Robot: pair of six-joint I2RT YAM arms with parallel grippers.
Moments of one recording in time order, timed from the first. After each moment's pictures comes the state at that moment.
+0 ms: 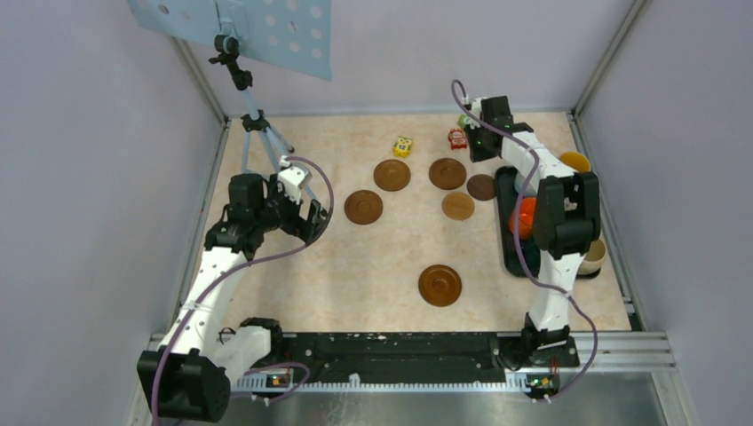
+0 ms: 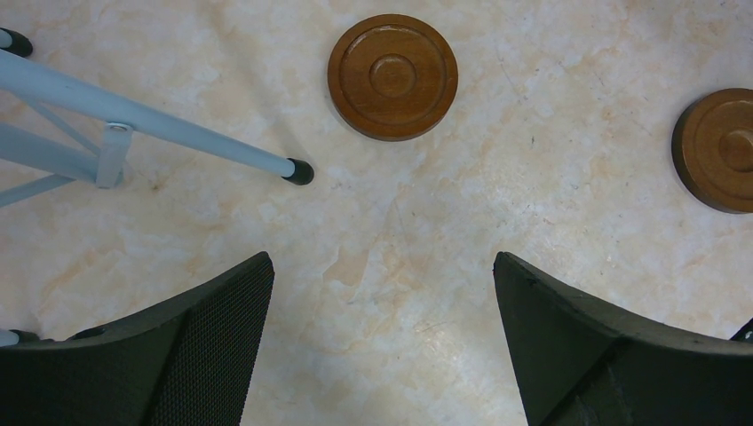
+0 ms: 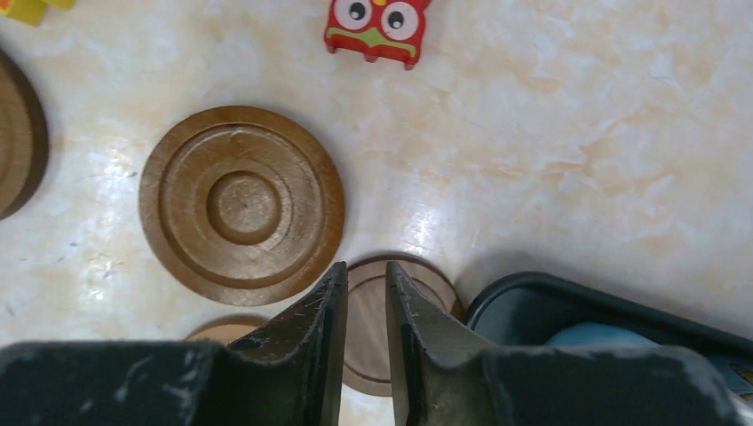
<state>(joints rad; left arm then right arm) -0.09 0.99 0.83 -0.47 0.50 0.29 0.20 2.02 1.65 -0.48 -0.04 -0.11</state>
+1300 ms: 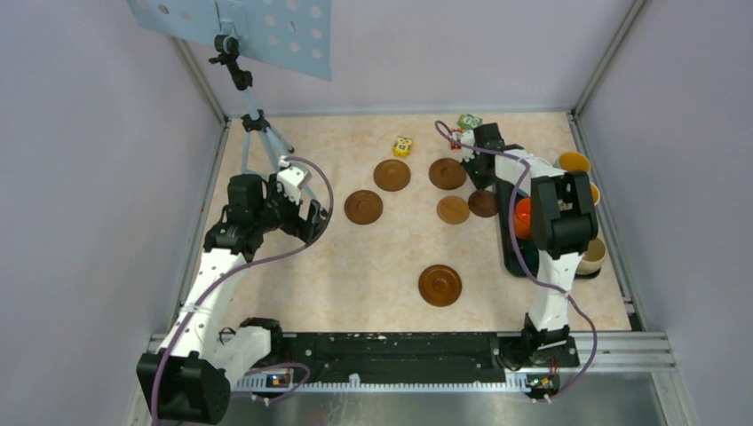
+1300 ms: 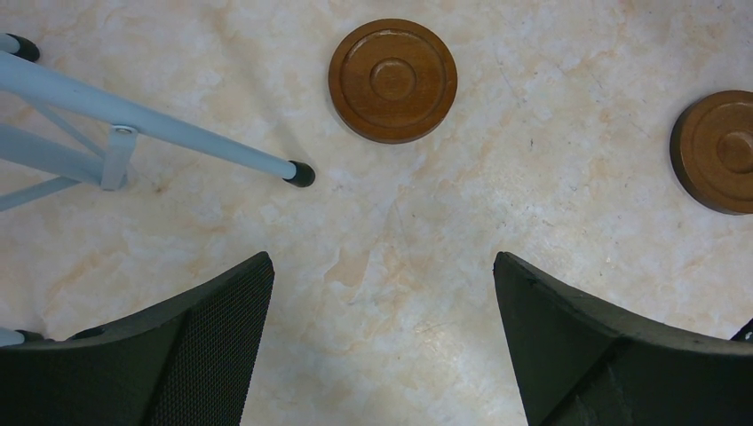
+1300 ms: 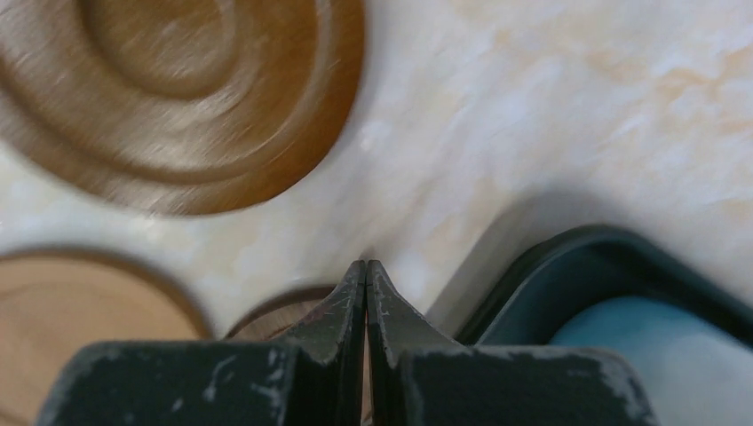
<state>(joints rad) -0.09 0.98 0.83 -0.47 0.50 0.29 0.20 2.06 1.47 -0.44 0.06 -0.36</state>
